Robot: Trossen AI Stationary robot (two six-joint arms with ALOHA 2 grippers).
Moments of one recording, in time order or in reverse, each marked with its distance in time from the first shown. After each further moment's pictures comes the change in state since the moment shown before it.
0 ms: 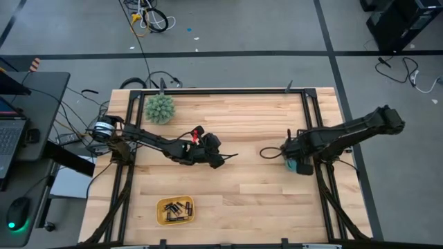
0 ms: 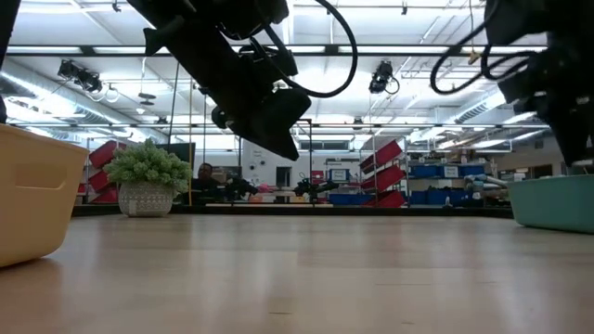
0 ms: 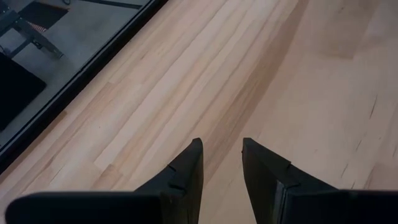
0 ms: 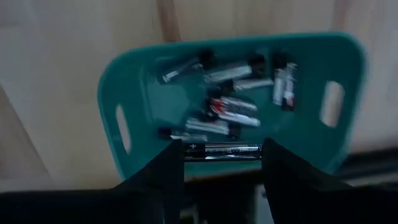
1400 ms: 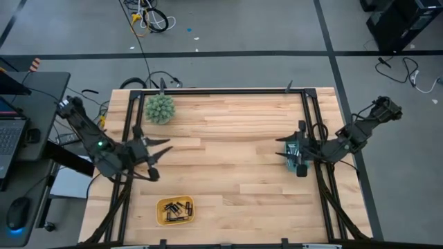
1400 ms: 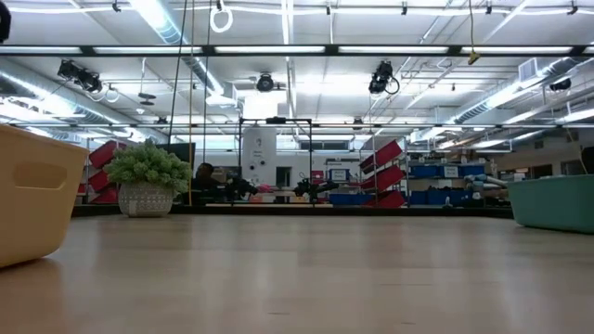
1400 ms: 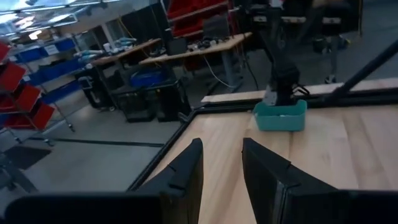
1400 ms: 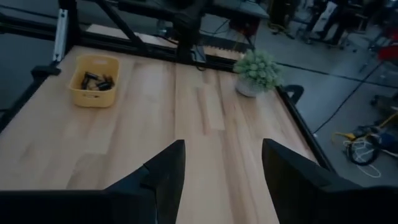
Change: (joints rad) left arm -0.638 -0.903 -0.236 -0.100 -0.478 0.317; right arm 0.388 -0.319 0.118 0.741 0.616 -0.220
